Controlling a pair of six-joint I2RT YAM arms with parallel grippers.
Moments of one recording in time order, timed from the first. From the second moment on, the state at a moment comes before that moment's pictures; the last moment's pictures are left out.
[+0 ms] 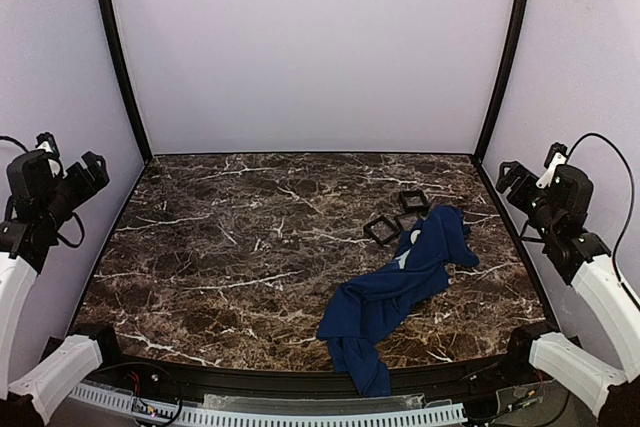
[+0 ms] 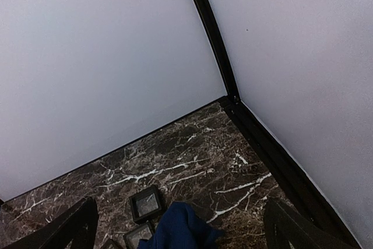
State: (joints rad) left arm 0.10 0.63 0.78 -0.36 -0.13 -0.38; right arm 0.06 0.67 0.57 -0.02 0.23 0.43
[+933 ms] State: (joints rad) left arm -0.43 1.03 0.74 -0.26 0.00 -0.50; right arm 0.11 1.20 0.75 -0.30 -0.02 0.41
